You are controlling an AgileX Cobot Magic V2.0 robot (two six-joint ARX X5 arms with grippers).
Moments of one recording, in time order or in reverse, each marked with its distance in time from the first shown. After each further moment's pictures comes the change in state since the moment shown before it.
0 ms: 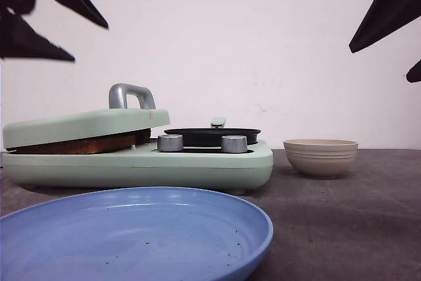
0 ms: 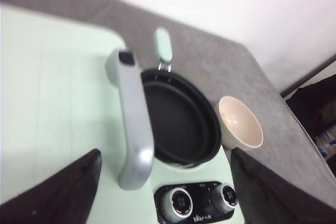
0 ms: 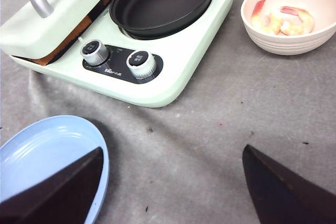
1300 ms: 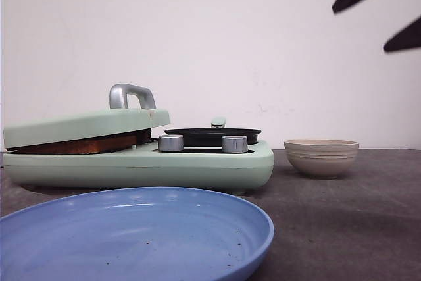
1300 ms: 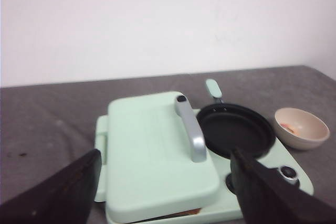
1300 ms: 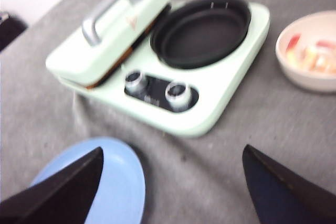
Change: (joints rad) left arm 0.011 -0.703 -0.024 -0.510 -0.287 0.364; right arm -0.042 0.022 0.088 0.037 -0.100 -0.002
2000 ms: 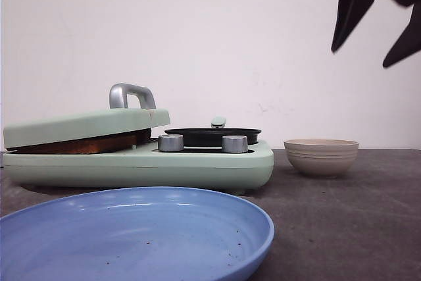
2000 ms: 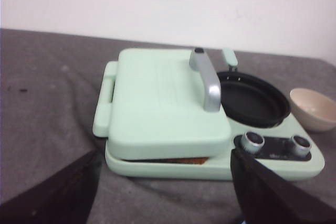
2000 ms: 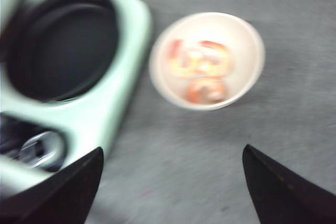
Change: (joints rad) left arm 0.000 -0.262 -0.280 -0.015 -0.040 -0.126; right arm -0.311 0.704 0.535 -0.244 -0.007 -0.142
